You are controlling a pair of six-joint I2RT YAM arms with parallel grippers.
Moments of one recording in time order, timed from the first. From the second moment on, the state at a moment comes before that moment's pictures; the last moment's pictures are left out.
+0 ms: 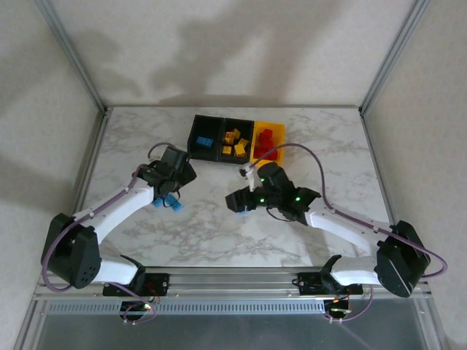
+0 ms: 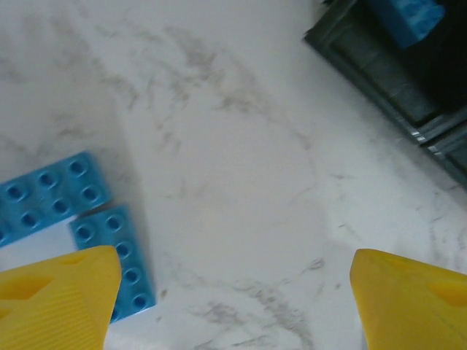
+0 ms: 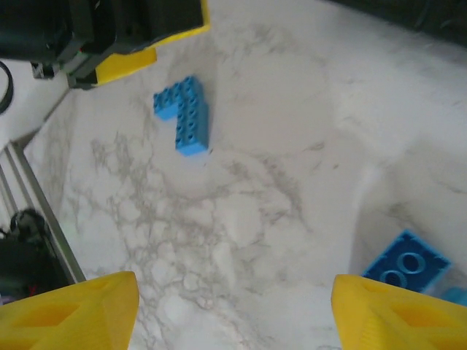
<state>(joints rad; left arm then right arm) -0.44 1.35 0.92 -0.59 -0.28 -0.98 0.86 1.30 0.83 -0.18 -0.26 0.36</state>
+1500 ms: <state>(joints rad) -0.50 1.53 0.82 -0.51 -0.32 -1.09 0.93 1.38 0.85 -0.20 -0.15 0.34</state>
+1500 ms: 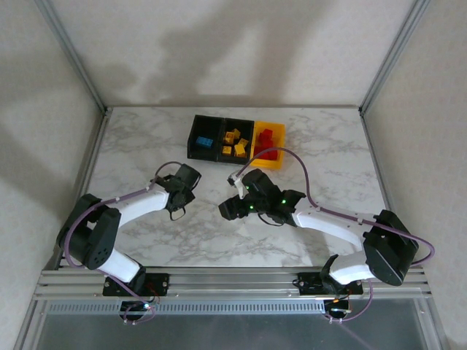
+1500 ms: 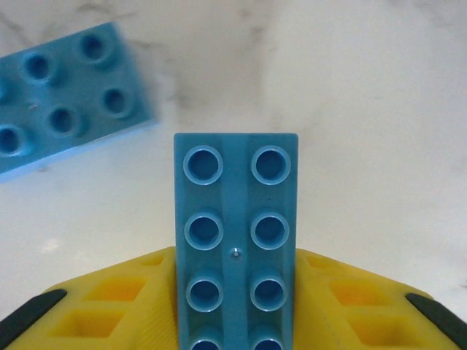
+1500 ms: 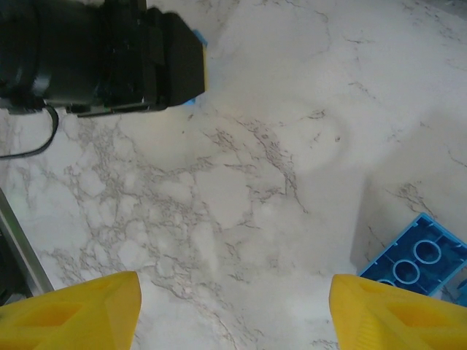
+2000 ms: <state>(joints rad) -0.50 1.76 1.28 -0.54 -0.31 -0.94 0.93 1.31 0.85 -0.21 -0.09 0.37</state>
